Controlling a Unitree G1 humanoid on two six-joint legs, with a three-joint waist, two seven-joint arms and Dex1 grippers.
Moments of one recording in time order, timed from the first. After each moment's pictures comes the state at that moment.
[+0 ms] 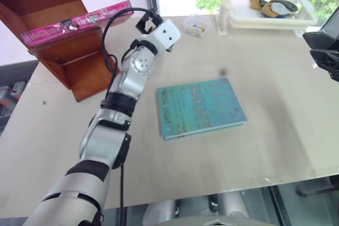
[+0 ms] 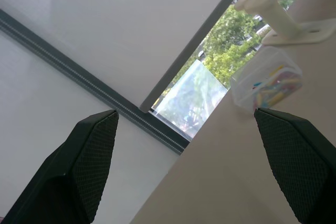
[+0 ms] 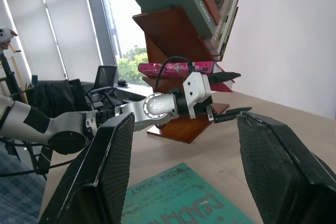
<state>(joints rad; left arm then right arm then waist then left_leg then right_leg) -1.06 0.36 -0.18 0.69 0.40 -0.11 -0.02 -0.60 -0.89 -0.45 0.14 0.95 0.70 1.39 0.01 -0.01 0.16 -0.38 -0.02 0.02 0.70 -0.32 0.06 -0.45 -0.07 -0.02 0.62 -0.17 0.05</state>
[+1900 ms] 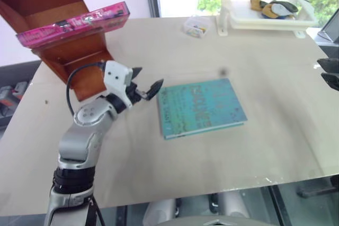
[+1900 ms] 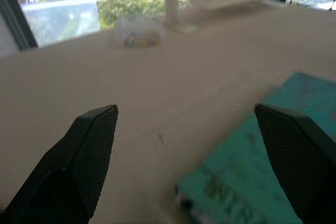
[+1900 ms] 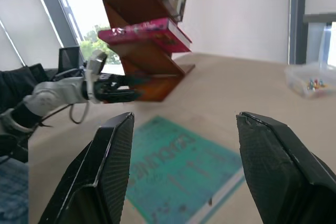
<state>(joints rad) -0.23 0.55 0.14 -0.37 -0.42 0.54 -0.47 -0.37 -1.00 -0.50 0.26 0.83 0.60 1.49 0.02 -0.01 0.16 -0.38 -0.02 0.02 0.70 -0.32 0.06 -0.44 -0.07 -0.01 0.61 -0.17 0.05</state>
